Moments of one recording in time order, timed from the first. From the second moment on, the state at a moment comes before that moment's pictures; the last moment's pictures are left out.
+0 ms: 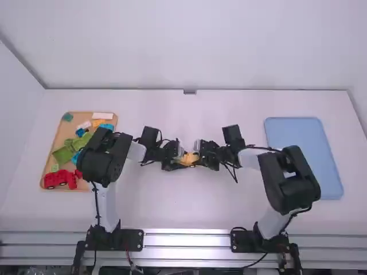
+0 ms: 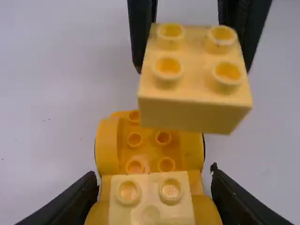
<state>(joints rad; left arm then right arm) -0.23 2.07 0.85 0.21 1.00 1.02 0.32 1.81 0.76 0.03 -0.88 -0.97</state>
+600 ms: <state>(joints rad) -0.23 2.07 0.86 0.12 1.02 1.09 0.31 1.81 0.76 0.01 -0.78 -0.95</state>
